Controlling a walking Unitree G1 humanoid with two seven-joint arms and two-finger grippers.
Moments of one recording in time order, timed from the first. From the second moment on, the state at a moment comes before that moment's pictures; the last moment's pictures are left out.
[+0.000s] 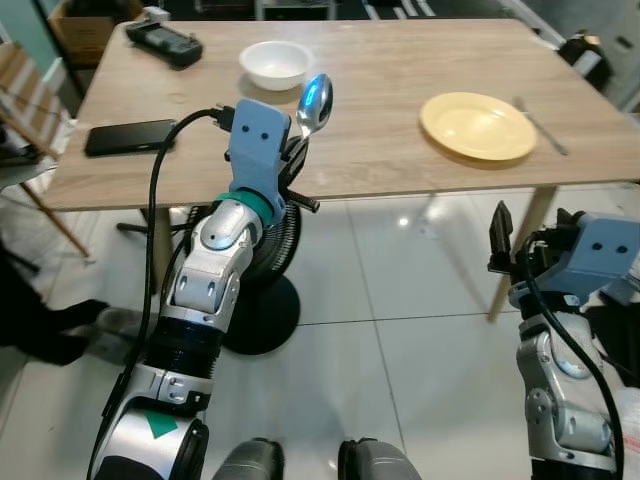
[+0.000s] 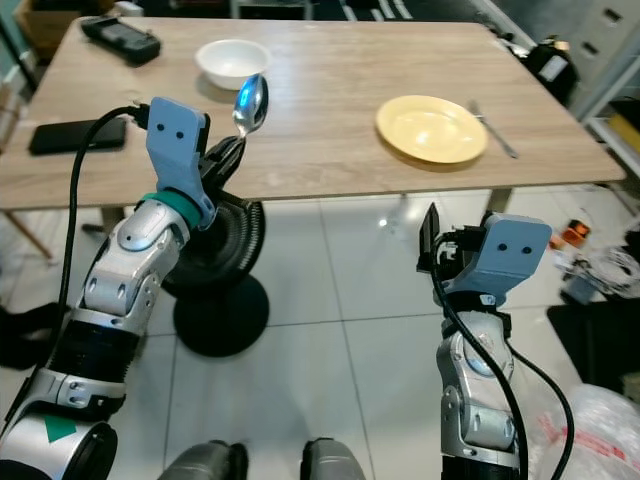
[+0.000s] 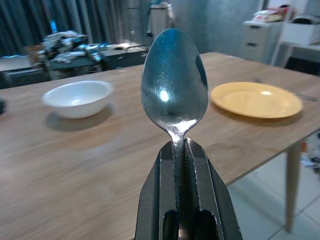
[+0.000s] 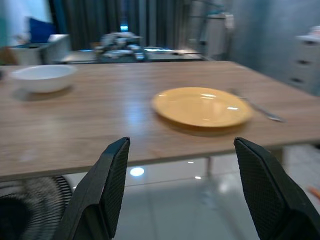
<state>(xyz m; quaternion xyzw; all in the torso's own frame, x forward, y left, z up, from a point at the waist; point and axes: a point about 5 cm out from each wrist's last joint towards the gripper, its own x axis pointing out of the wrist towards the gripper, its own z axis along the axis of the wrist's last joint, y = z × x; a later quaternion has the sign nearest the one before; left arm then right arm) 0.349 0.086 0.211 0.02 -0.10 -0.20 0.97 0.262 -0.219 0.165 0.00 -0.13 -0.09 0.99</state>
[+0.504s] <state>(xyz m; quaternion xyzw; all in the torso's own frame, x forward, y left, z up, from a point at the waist) 0.350 0.084 0.214 0.02 -0.10 -0.21 0.97 0.264 -0.214 0.168 -0.01 -0.13 -0.07 0.99</state>
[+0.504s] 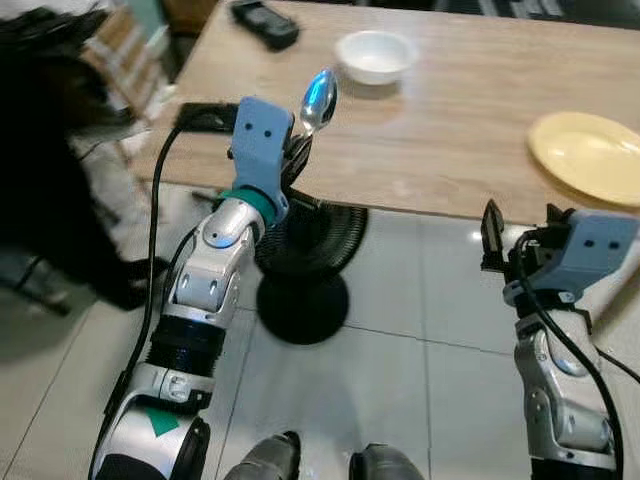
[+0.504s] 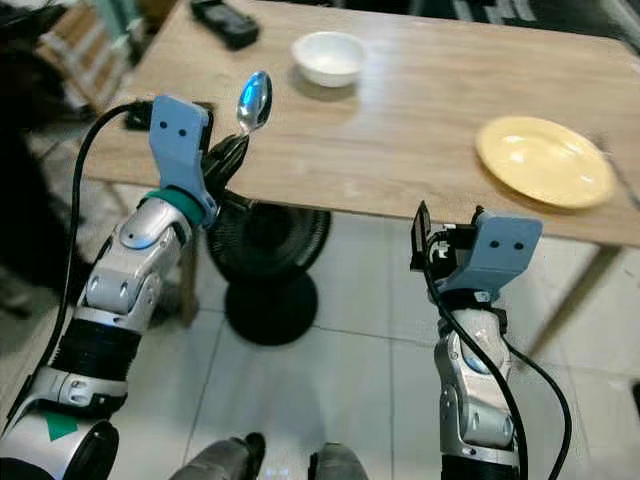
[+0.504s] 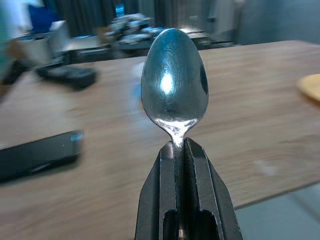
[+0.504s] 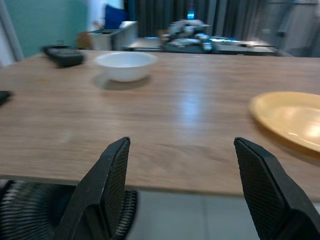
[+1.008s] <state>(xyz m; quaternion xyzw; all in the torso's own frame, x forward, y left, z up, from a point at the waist) 0.349 0.082 0.214 0.02 -0.10 -0.21 0.97 0.263 -0.213 0.168 -0.01 -0.13 -0.07 0.99</state>
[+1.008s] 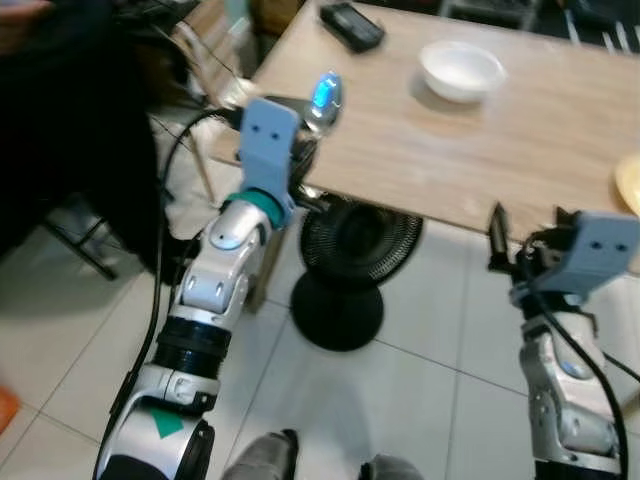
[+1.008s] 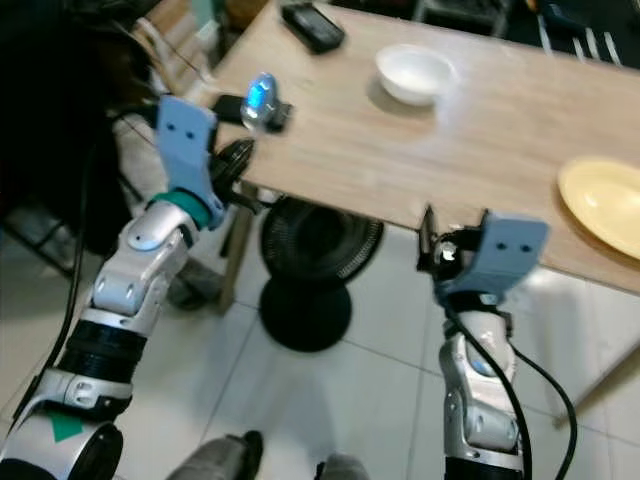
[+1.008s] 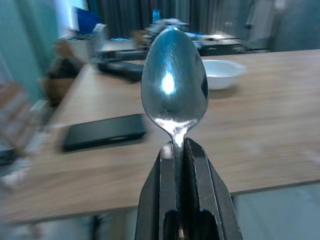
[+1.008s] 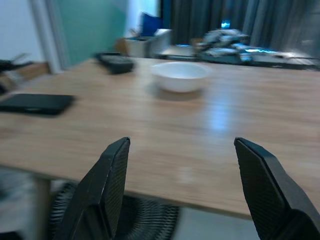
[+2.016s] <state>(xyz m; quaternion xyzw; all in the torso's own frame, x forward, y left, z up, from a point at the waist) 0.349 0.078 0.213 0.02 -0.10 -0.22 0.97 0.264 -0.209 0.168 -0.01 -0.12 -0.05 0.99</state>
